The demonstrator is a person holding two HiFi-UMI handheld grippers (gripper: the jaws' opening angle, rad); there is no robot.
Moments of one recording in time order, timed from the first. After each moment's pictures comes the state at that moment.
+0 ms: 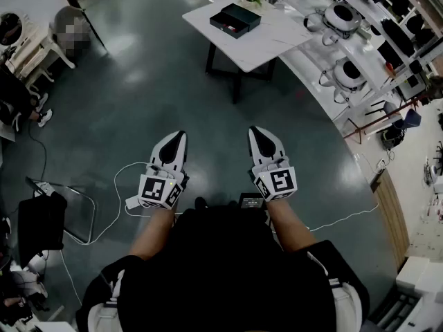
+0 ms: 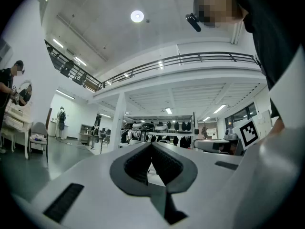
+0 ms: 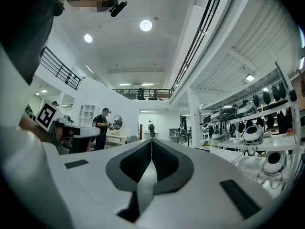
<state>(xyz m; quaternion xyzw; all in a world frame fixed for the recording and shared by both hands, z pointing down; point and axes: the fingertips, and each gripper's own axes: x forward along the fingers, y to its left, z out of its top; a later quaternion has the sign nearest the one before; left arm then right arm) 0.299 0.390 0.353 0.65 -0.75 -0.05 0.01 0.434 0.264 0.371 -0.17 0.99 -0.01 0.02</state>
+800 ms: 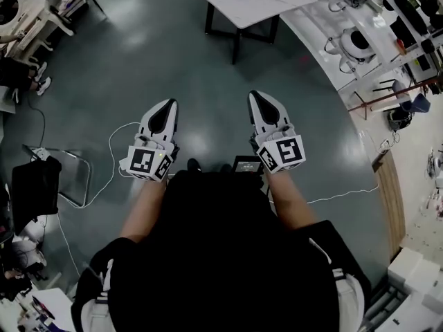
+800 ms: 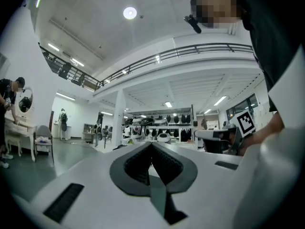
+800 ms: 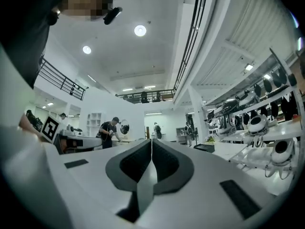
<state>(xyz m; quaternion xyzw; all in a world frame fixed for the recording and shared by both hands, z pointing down) 0.359 0.373 0.373 0.64 -0.77 -0.02 0.00 0.494 0.234 0.375 -0.12 0.99 -0.04 0.04</state>
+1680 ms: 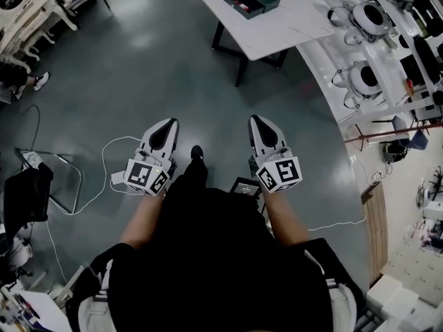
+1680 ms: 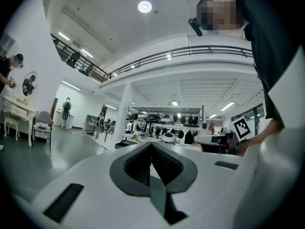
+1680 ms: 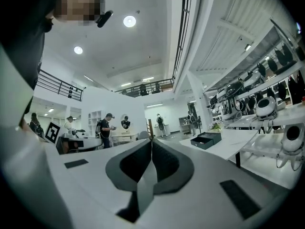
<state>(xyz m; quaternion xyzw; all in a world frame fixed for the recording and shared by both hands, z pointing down) 0.267 0.306 0.423 0.63 -0.77 -0.05 0.05 0.403 0.149 0.426 -0.10 0.99 -0.10 0.00</state>
